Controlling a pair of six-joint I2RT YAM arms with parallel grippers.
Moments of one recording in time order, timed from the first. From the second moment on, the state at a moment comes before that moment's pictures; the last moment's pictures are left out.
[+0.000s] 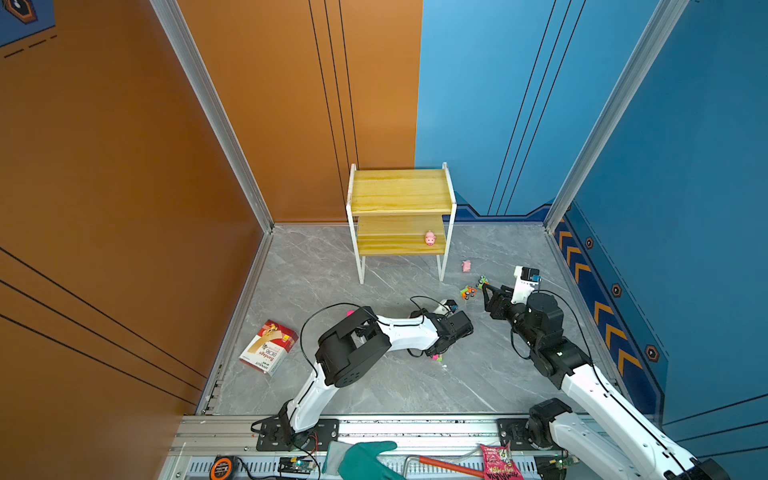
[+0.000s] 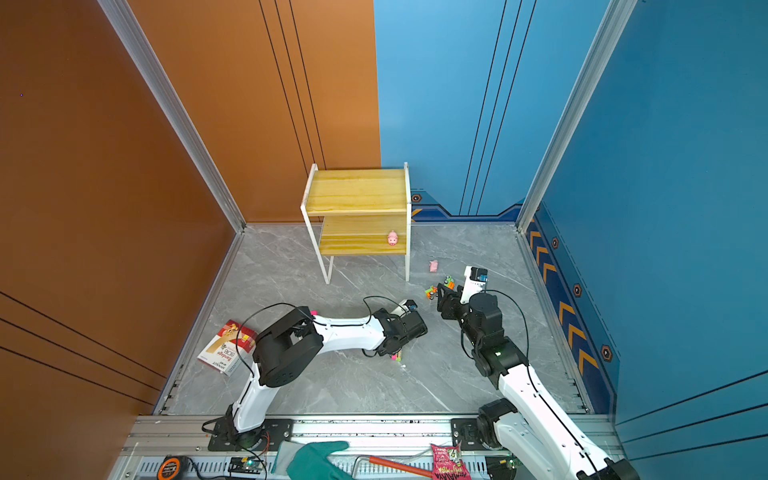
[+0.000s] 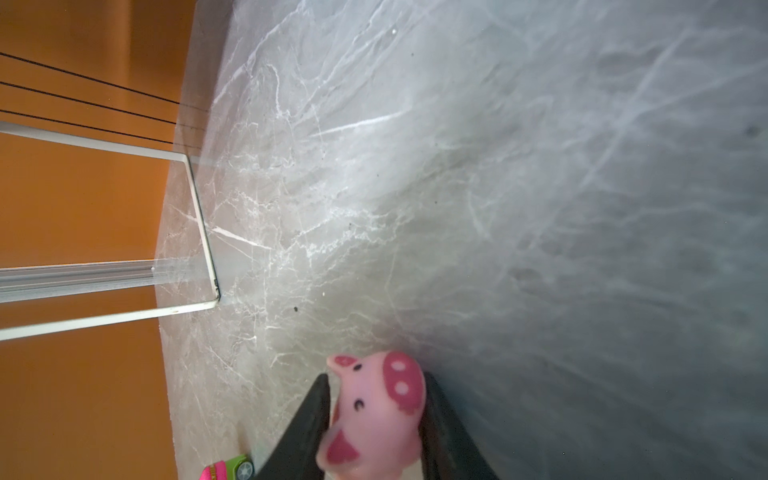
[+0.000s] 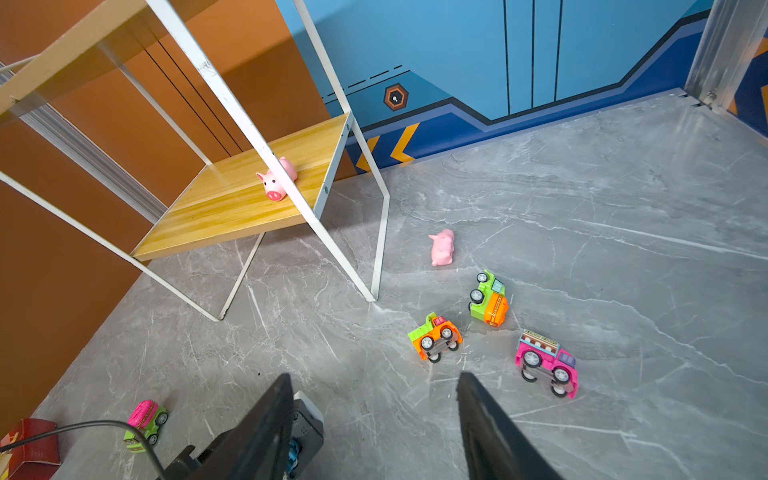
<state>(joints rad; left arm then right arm) -1.07 2.15 1.42 -0.59 -0.84 -0.13 0.33 0.81 0.50 0.01 0.07 0.42</state>
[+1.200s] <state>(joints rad) -0.78 1.33 0.99 -0.56 -0.22 -0.21 0.36 1.10 0.52 0.18 -0.34 0.05</state>
